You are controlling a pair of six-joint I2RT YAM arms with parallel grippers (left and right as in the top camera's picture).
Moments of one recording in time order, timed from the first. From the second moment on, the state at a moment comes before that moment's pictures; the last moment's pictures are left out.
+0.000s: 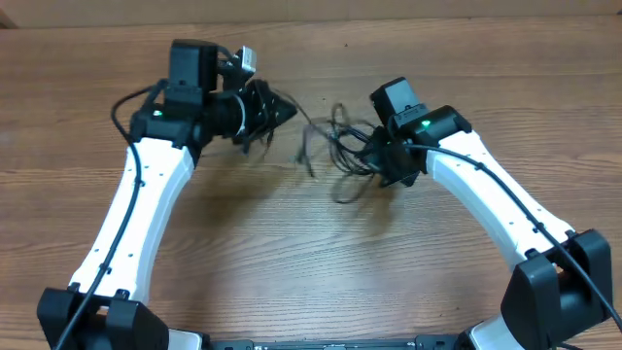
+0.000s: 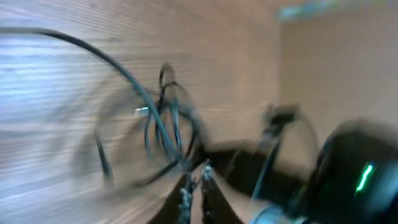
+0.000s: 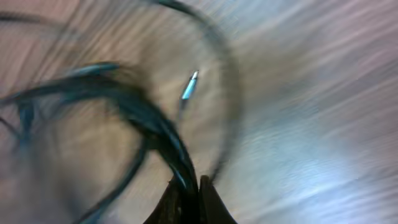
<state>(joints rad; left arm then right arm) -0.17 1.59 1.42 -0.71 0.72 -0.59 0.41 1.71 1.36 -0.95 -0.05 0.95</state>
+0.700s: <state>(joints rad) -0.16 1.58 1.42 -0.85 0.50 -0.34 0.35 1.64 1.51 -0.88 -0.52 0.44</state>
